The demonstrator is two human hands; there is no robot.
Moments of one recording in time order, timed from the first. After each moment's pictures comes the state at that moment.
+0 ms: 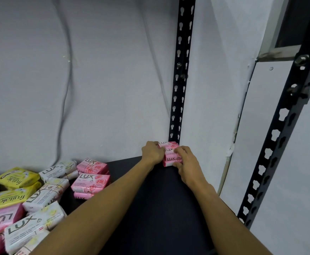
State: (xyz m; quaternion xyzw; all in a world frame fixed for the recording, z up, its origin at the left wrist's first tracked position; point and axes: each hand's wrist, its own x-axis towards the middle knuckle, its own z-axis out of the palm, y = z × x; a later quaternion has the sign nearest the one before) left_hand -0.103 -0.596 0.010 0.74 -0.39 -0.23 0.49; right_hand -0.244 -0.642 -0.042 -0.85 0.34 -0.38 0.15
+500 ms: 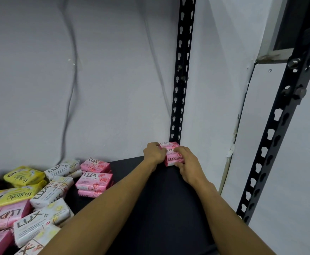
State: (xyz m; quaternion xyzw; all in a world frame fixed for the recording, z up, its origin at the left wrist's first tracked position) left_hand -0.109 -0.595 0.009 0.74 -0.38 -0.23 0.50; right_hand -0.247 -0.647 -0.043 -0.84 0.33 -0.38 0.19
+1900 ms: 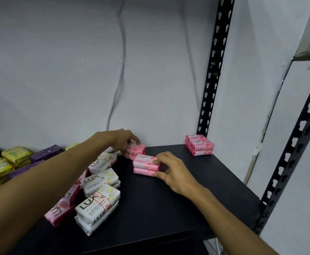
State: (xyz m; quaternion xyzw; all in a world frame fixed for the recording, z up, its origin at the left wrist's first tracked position) left_hand 0.067 -0.435 0.058 0.79 -0.60 -0.08 -0.04; right_hand -0.182 -0.494 -0.036 -0.90 0.16 -0.30 0.26
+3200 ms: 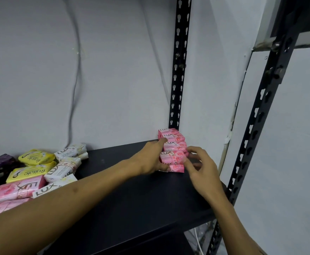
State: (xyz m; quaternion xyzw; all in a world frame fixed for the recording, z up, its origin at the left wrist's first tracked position) left_hand -0.117 -0.489 0.012 0.67 -0.70 -0.10 0.22; right_hand -0.310 -0.530 -0.040 -0.74 0.34 -0.50 0.29
